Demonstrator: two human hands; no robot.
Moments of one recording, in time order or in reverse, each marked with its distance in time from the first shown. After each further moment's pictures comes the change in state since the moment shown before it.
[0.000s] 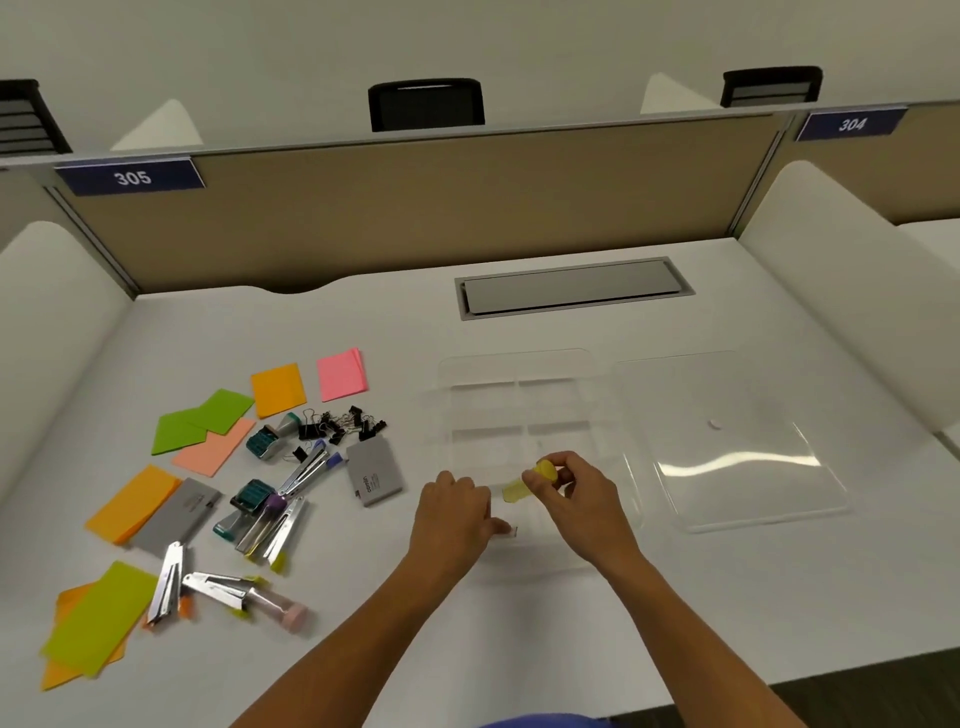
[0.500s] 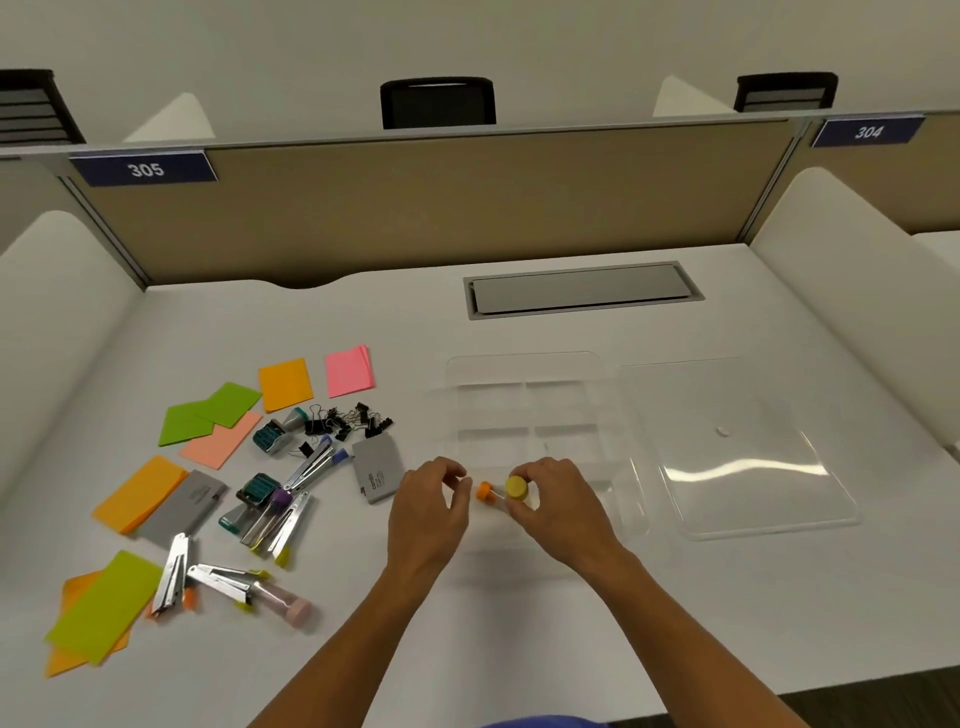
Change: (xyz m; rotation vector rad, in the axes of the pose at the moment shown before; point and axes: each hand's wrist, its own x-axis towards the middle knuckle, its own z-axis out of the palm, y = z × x) left_hand -0.012 -0.028 0.007 -0.653 0.361 -0.244; right_hand 0.010 -0.007 0.022 -0.477 -0.138 -0.217
